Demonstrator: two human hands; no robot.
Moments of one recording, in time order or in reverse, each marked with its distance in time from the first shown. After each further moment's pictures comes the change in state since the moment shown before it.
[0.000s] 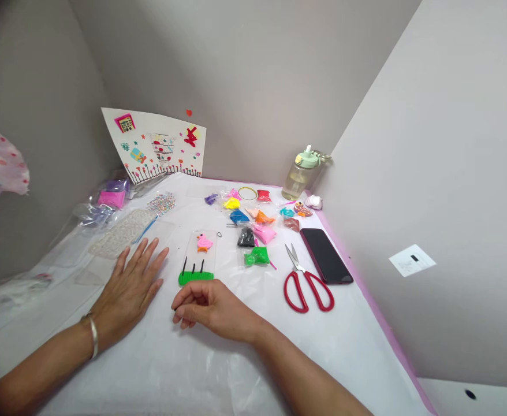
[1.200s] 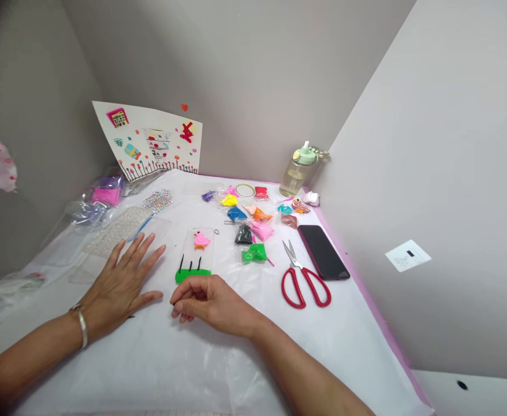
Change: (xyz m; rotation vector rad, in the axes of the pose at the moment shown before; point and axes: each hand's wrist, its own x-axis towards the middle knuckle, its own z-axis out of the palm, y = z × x) left_hand 0.003 -0.023 -0.002 0.005 -0.026 0.115; right_hand -0.001 -0.005 0.000 -0.025 0.012 -0.012
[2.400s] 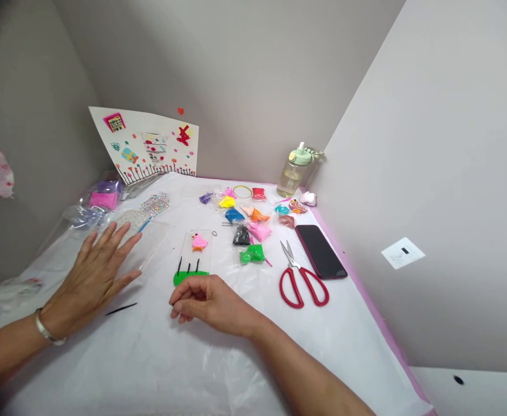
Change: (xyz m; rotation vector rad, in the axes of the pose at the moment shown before) left_hand 0.010 -0.025 -0.034 -0.057 0.087 -0.086; right_hand -0.003 -0.002 -0.003 0.000 0.012 -0.019
